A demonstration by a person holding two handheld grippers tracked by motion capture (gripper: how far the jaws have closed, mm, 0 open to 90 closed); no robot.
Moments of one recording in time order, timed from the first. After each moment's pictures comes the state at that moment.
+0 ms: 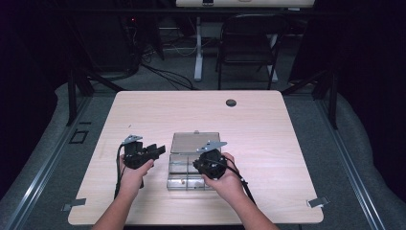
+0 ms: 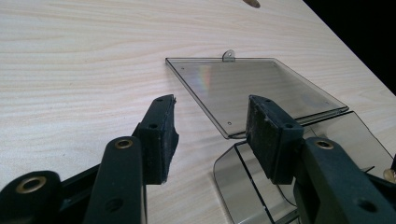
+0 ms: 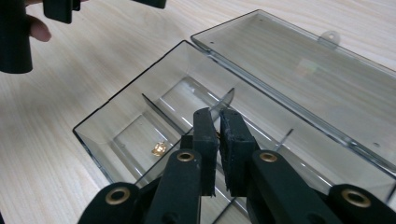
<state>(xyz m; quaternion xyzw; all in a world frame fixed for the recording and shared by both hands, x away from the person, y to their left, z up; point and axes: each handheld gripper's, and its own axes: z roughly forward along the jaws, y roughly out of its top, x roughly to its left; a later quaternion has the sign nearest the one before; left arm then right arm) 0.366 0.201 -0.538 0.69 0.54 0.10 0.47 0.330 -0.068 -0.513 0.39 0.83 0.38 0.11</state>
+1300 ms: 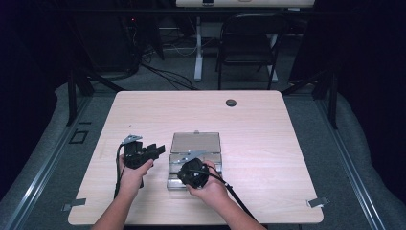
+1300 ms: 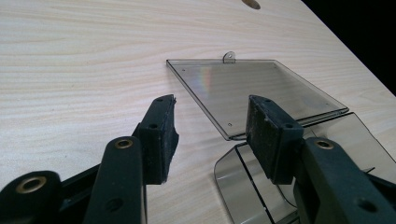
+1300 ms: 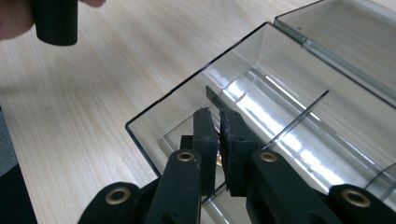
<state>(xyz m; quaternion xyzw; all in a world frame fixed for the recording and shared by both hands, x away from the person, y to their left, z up) 0.367 0.202 -0.538 0.69 0.54 0.10 0.47 0.318 -0.022 -0.534 0.34 0.87 0.36 0.07</state>
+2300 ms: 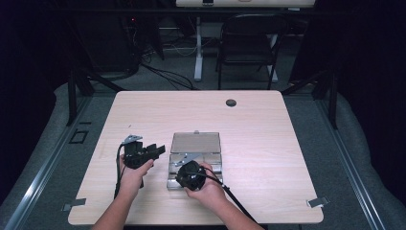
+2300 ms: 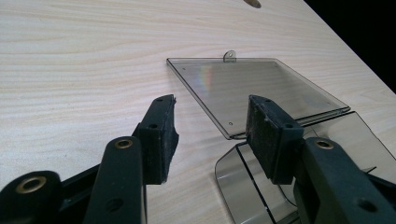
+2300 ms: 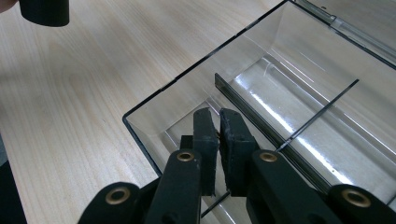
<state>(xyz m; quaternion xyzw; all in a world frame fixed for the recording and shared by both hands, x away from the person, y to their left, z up) 0.367 0.201 -0.538 0.69 0.54 0.10 0.47 0.319 -0.015 -0.547 0.33 0.87 0.35 0.06</state>
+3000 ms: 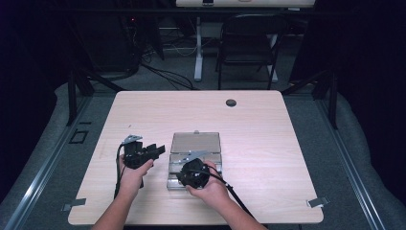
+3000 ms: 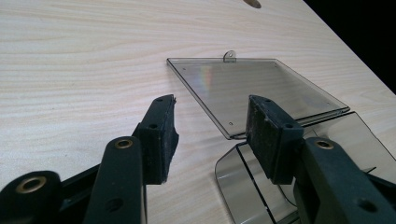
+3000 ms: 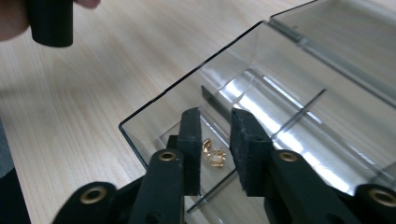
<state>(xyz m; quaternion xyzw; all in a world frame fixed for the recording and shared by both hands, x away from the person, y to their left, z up) 0.367 0.202 -0.538 0.69 0.54 0.10 0.47 0.320 -0.026 -0.537 0.34 0.86 0.37 0.07</state>
